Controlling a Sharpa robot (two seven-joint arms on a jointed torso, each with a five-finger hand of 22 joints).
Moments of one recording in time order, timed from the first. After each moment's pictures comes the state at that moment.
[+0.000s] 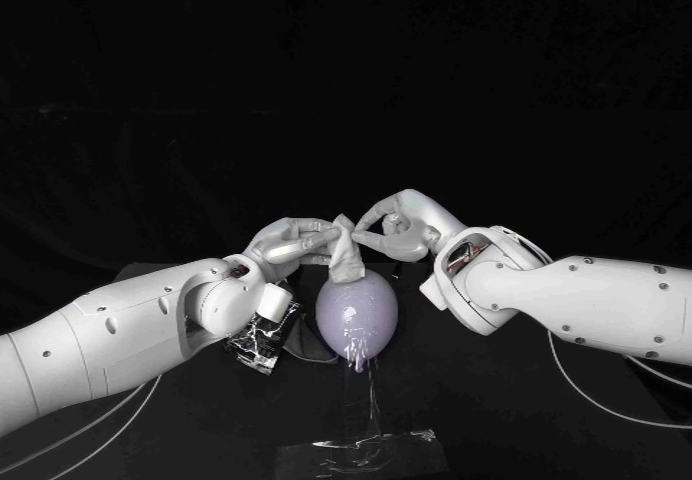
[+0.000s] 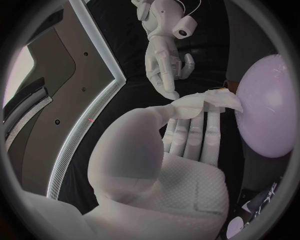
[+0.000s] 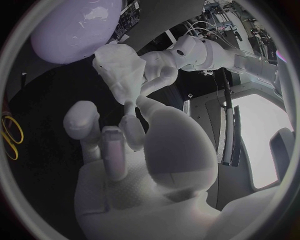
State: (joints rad) left arm 1.21 -0.62 -0.07 1.31 -0.06 0.00 0.33; left_hand 1.46 -0.06 0.62 0.14 0.05 0.84 0.17 0.51 0.35 1.17 0.13 0.08 0.07 1.04 0.10 0.23 0.30 0.17 0.93 0.25 0.24 0.10; right arm 1.36 -0.82 -0.17 1.72 -1.06 -0.69 -0.18; right_hand 1.30 -0.12 0.37 0.17 0.10 0.98 0.11 0.36 0.36 1.39 0.03 1.22 1.31 1.46 -0.03 1.57 1.31 0.11 1.37 0.07 0.93 1.31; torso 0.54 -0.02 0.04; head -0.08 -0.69
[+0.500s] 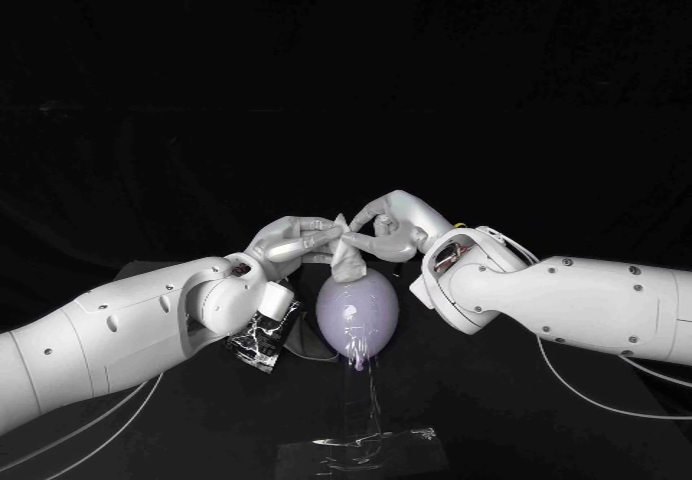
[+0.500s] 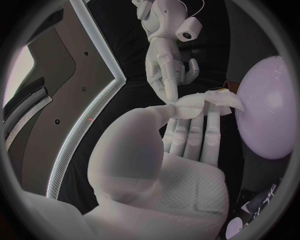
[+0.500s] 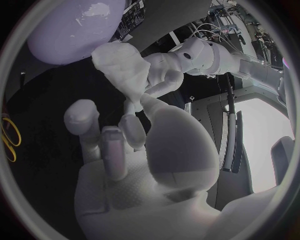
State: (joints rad) left arm 1.21 -0.62 -0.07 1.32 -0.05 0.00 0.33; left_hand 1.47 -0.07 0.62 0.13 0.05 0.85 0.17 0.51 0.35 1.18 0.13 0.08 0.07 1.04 0.10 0.23 0.30 0.17 0.93 0.25 0.25 0.10; right arm 1.35 -0.77 -0.17 1.69 -1.11 -0.70 -0.24; right_hand 1.27 -0.15 0.34 0.21 0.07 0.97 0.11 0.35 0.35 1.38 0.04 1.19 1.29 1.46 -0.03 1.56 1.31 0.11 1.36 0.08 0.88 1.31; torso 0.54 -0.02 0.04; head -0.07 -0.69
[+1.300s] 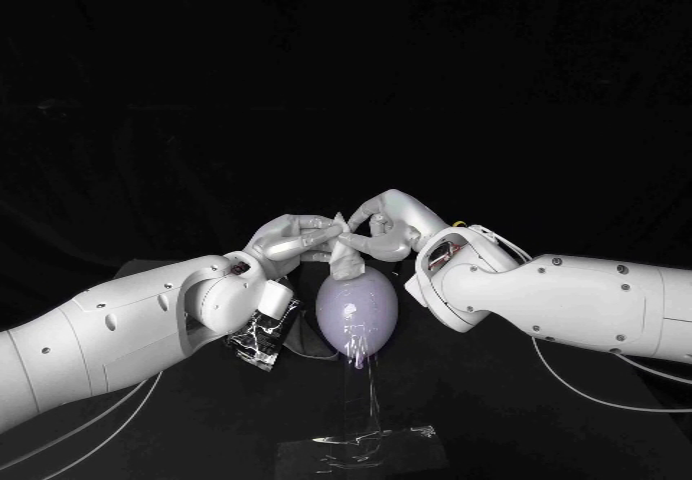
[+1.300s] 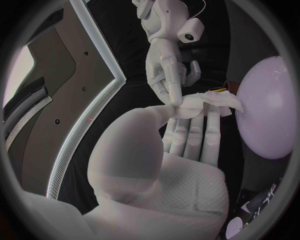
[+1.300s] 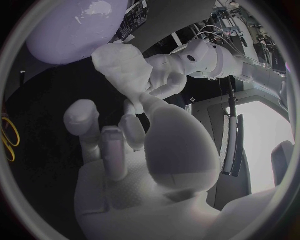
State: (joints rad) left arm 1.21 -0.63 -0.07 1.32 -0.05 0.00 0.33; left_hand 1.47 -0.07 0.62 0.12 0.05 0.86 0.16 0.51 0.35 1.19 0.13 0.08 0.07 1.04 0.10 0.23 0.31 0.17 0.93 0.25 0.25 0.11; right arm 1.35 -0.74 -0.17 1.67 -1.14 -0.70 -0.26; right_hand 1.32 -0.12 0.34 0.22 0.13 1.00 0.10 0.36 0.35 1.38 0.03 1.20 1.30 1.47 -0.04 1.56 1.31 0.11 1.36 0.07 0.88 1.31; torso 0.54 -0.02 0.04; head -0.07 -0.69
